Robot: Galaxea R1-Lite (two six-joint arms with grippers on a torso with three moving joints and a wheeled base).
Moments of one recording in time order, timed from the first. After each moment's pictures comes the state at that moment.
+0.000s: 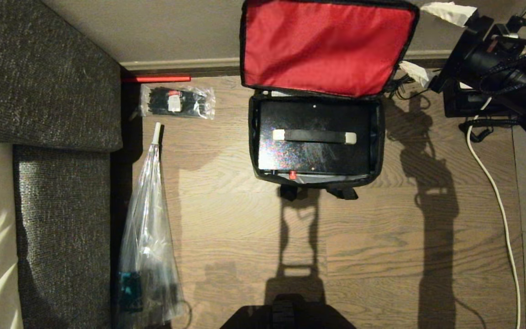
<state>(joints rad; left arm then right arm) 0.00 0.00 0.00 0.01 0.00 0.00 0.03 1.79 -1.32 -0.92 0.56 1.36</state>
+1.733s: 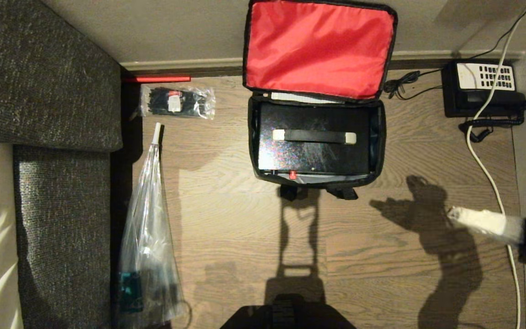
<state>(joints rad) 0.00 0.00 0.00 0.01 0.00 0.00 0.03 1.07 -0.39 -0.46 0.66 0.54</state>
